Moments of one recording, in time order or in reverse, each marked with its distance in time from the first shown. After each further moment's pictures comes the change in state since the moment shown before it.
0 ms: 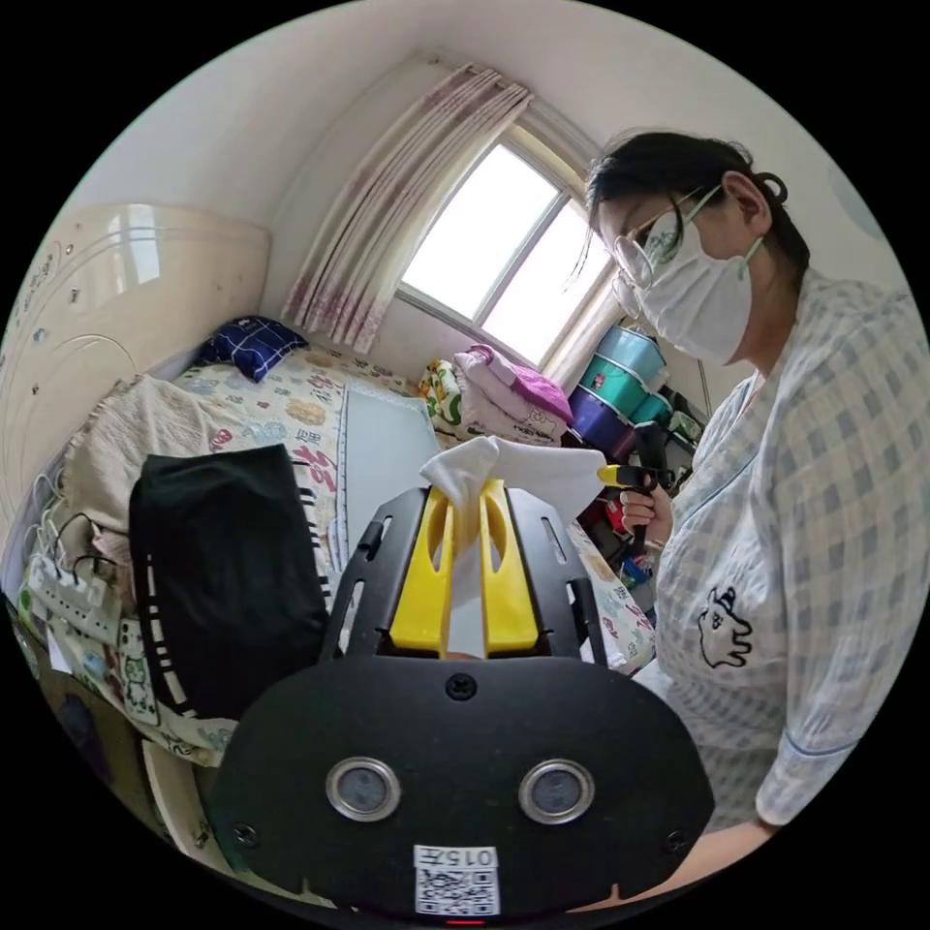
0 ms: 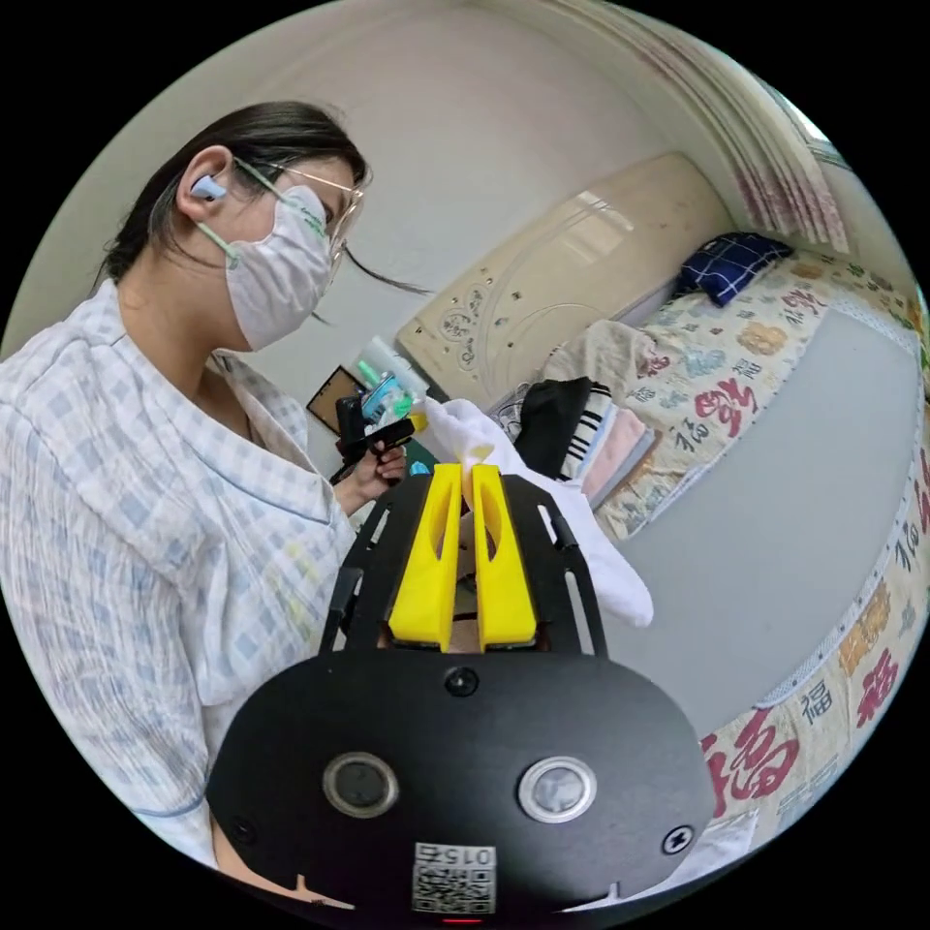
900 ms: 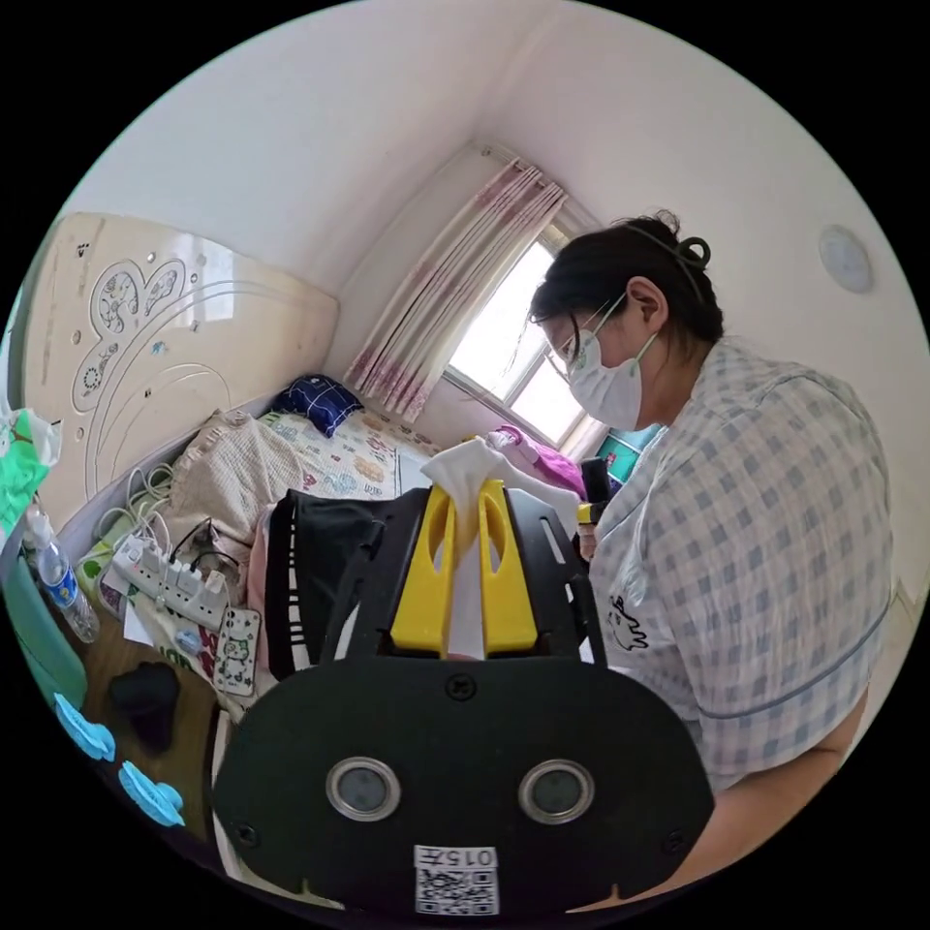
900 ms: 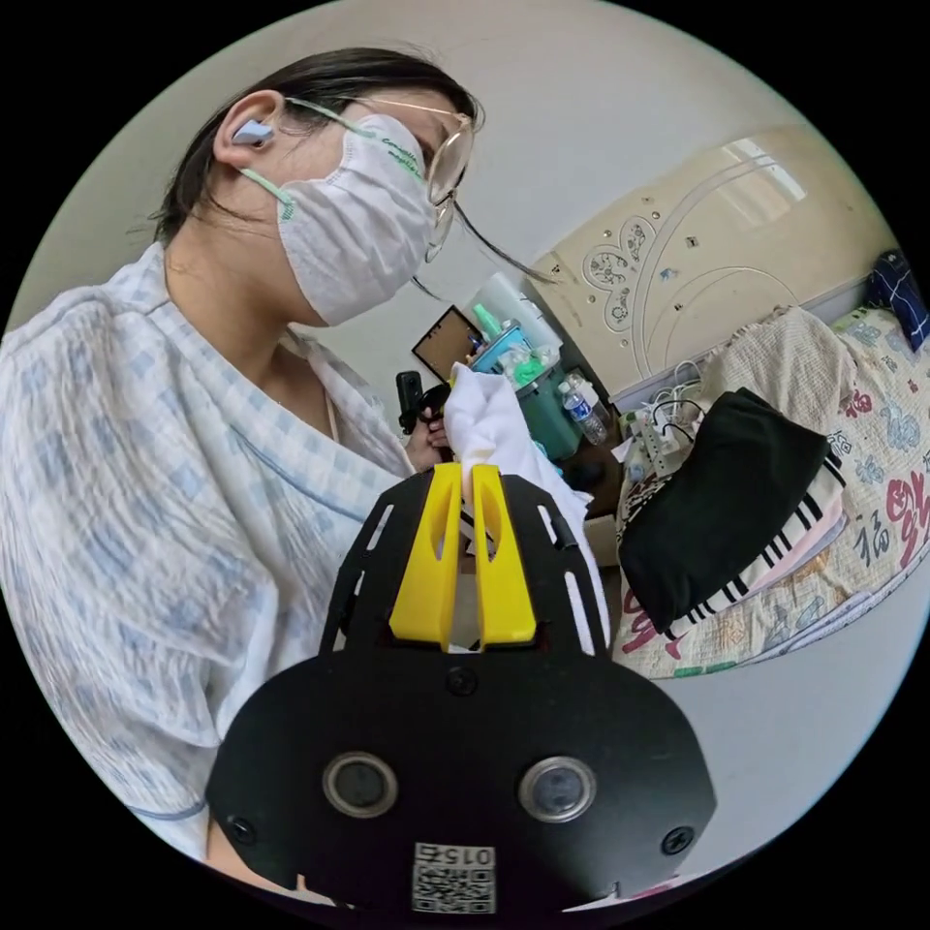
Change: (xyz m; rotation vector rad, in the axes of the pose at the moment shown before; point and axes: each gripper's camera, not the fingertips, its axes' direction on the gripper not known) left arm -0.089 0.094 -0.264 0.207 -0.043 -0.077; right arm 0.002 -0.020 0.367 -0.209 -0.337 -0.138
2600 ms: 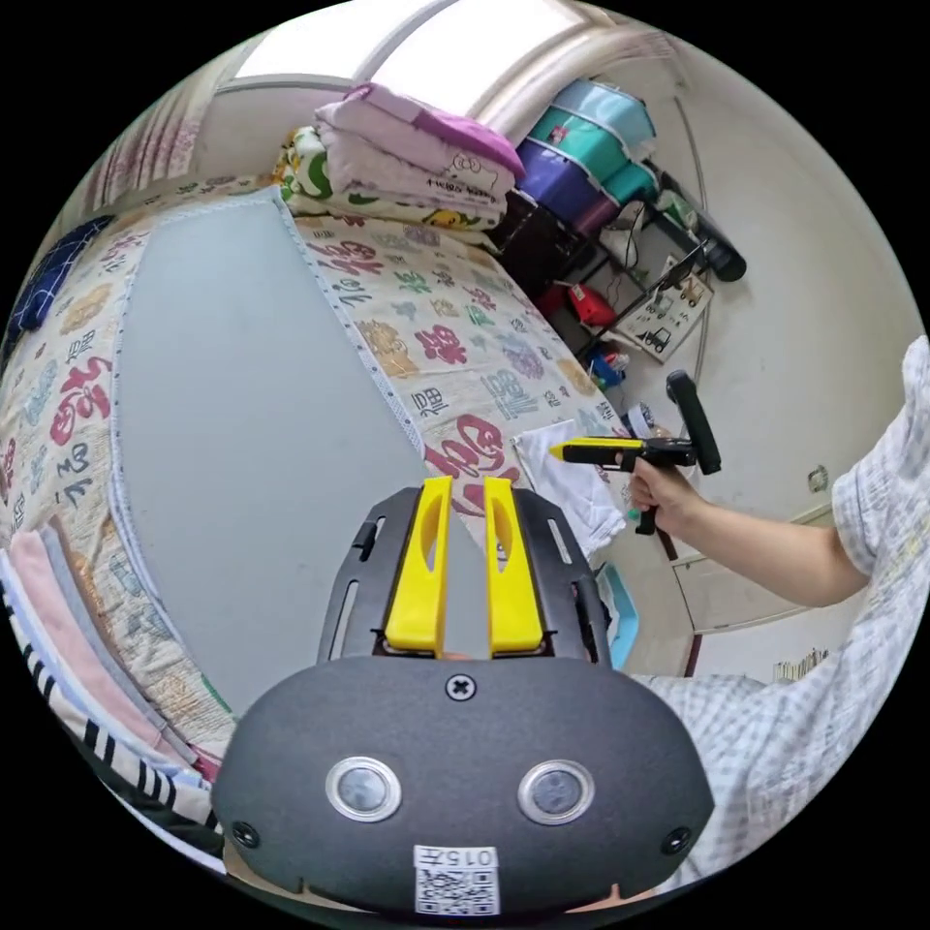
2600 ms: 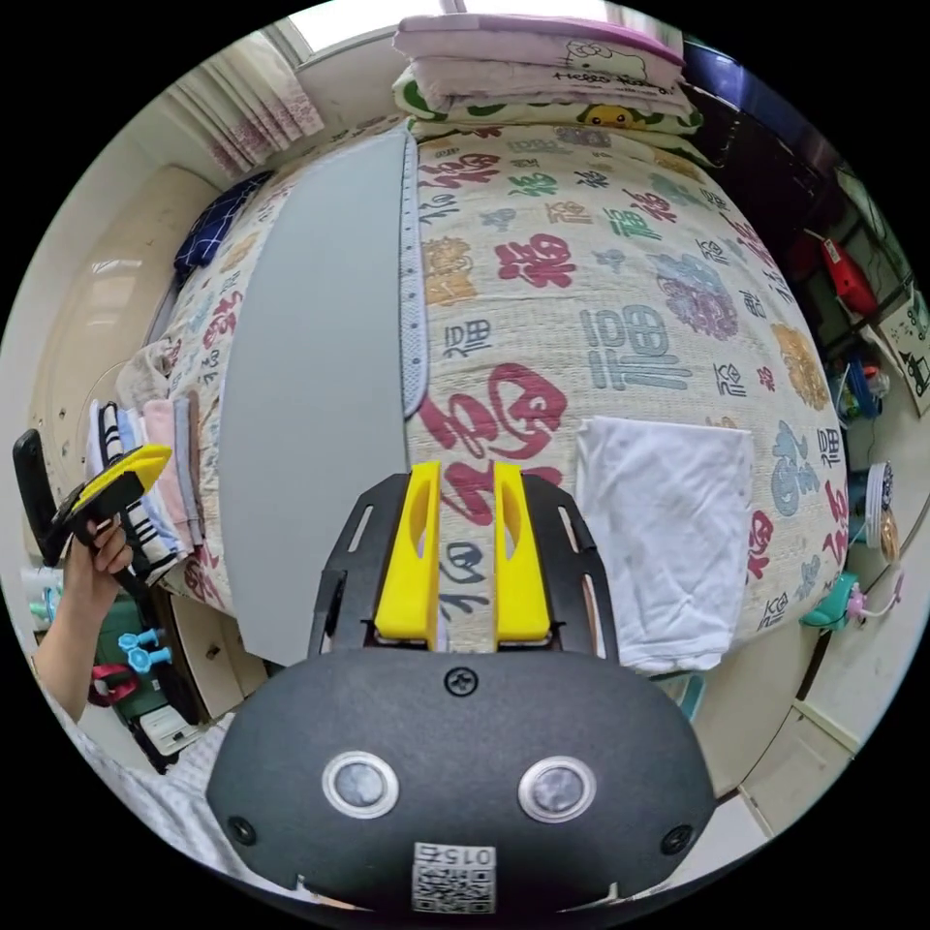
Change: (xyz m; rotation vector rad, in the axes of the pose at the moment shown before) left arm 0.591 -0.070 0.875 -0.932 0.218 0.258; right arm -0.093 0.017 -0.253 0.285 1.206 1.236
